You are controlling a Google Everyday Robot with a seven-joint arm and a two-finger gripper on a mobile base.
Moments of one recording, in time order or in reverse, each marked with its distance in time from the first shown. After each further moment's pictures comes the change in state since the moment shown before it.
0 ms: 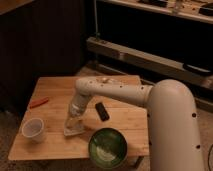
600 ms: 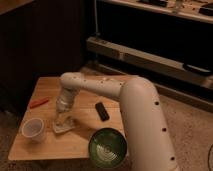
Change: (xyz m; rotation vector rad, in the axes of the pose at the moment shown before) arm -0.045 -0.044 0.028 -0.116 0.022 -0.158
